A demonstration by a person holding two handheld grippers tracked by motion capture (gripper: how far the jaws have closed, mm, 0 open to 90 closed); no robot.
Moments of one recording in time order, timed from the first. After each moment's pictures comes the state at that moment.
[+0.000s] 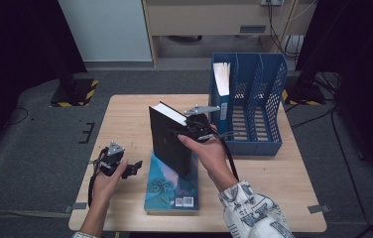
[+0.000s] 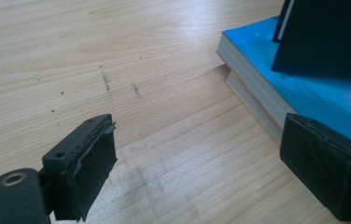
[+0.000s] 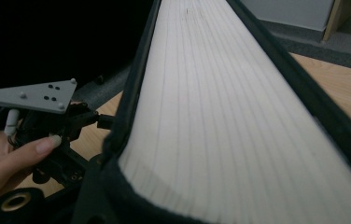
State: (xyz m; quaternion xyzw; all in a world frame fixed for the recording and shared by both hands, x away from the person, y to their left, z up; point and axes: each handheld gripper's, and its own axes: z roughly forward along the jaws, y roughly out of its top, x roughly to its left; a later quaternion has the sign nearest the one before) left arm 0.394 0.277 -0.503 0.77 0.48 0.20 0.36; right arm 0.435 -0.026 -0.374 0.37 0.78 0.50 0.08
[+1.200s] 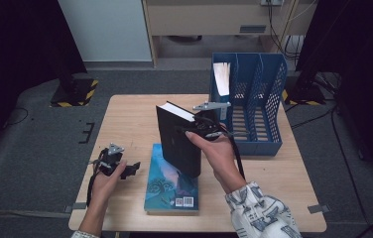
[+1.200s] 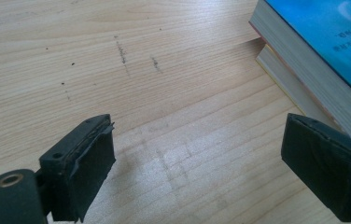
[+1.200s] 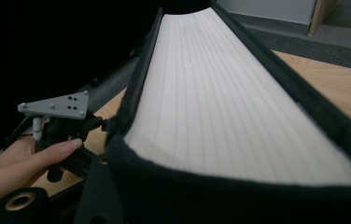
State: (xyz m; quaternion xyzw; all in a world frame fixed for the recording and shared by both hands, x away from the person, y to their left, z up) left arm 0.400 0.284 -0.518 0.78 0.50 0.19 0.33; right arm 0.425 -0.047 -0.351 0.39 0.77 0.49 0.08
